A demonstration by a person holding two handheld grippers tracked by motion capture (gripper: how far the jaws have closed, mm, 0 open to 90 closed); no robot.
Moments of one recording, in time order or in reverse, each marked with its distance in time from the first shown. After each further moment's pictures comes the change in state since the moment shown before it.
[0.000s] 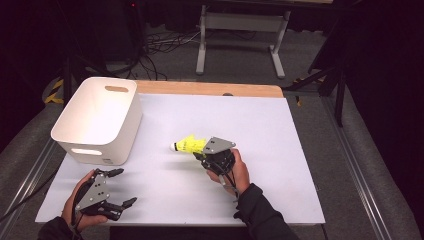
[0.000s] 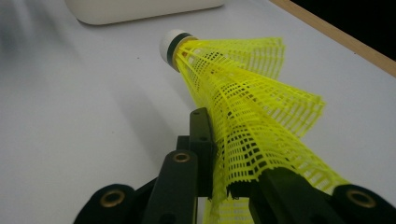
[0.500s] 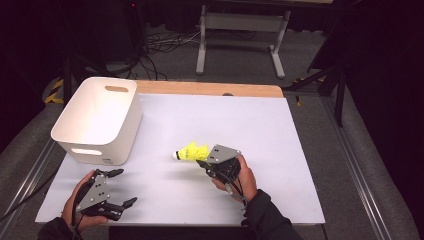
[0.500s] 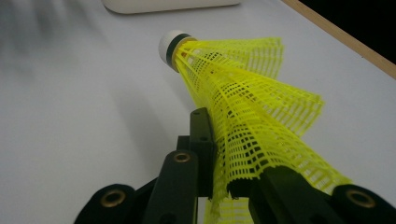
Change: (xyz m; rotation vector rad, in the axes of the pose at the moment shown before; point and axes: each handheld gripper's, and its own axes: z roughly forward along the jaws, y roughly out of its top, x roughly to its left) left arm -0.002 0.001 0.001 0.013 0.012 -0.002; right arm 0.011 -0.007 -0.023 0.008 0.035 -0.063
